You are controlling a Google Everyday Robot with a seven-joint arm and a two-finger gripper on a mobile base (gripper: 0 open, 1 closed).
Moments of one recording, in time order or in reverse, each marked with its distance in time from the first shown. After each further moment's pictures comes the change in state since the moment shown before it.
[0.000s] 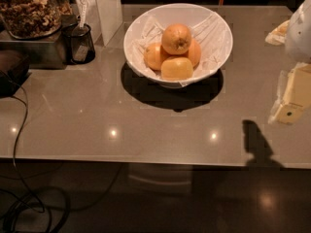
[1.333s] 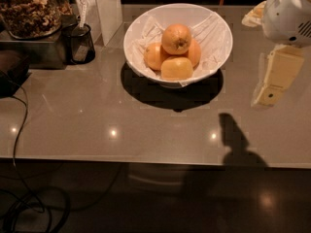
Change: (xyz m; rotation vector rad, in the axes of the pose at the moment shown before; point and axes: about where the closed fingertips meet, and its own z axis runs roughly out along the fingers) arm -0.047 -0.019 -0.006 0.027 -0.056 -0.139
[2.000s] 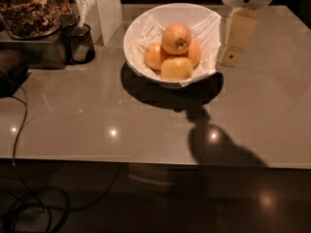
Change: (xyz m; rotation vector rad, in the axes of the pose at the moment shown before) arm -0.069 -0.065 0.006 0.030 -0.093 -0.135
